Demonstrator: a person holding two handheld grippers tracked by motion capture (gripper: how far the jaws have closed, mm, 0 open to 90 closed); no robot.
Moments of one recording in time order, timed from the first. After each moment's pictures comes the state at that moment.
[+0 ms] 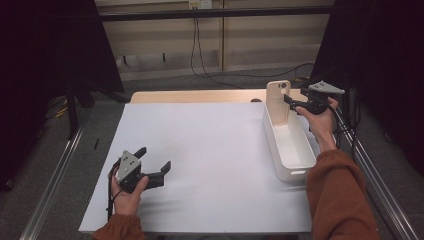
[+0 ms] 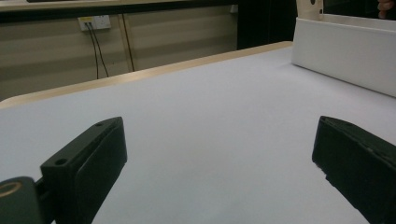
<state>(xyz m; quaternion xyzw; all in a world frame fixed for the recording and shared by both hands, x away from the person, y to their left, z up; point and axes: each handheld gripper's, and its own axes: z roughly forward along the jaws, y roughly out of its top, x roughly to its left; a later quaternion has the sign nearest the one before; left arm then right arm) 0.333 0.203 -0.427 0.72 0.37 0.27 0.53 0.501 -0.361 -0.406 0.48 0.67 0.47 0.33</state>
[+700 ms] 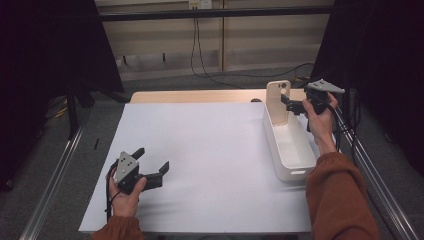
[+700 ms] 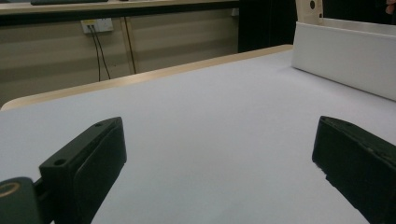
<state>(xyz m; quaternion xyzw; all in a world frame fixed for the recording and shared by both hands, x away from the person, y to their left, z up) 0.330 0.206 -0.425 0.71 0.37 0.27 0.53 0.490 -0.345 -0.388 0.48 0.65 0.48 0.34</state>
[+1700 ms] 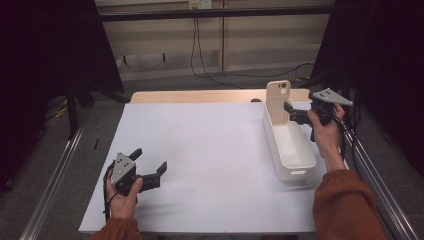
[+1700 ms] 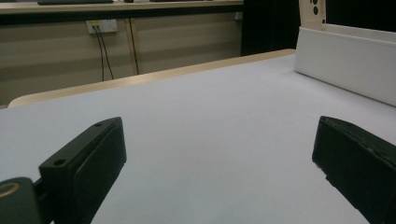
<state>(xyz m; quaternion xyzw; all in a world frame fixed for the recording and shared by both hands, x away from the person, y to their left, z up) 0.325 0.212 -0.424 0.70 0.38 0.27 0.54 0.442 -0.338 -0.379 0.47 0.64 0.49 0.36</state>
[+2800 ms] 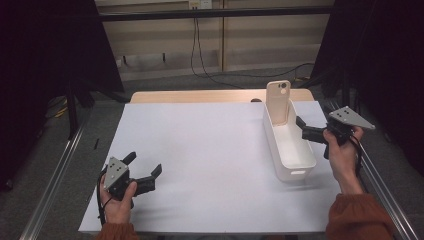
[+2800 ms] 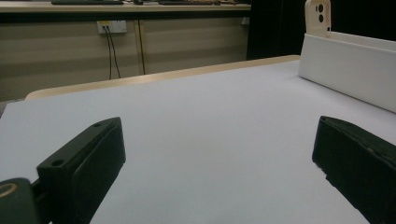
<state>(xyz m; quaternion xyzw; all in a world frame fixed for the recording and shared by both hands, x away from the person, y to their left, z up) 0.313 0.224 -0.421 0.69 0.40 0.27 0.54 0.370 -0.348 -0.372 0.45 0.63 0.49 0.39</state>
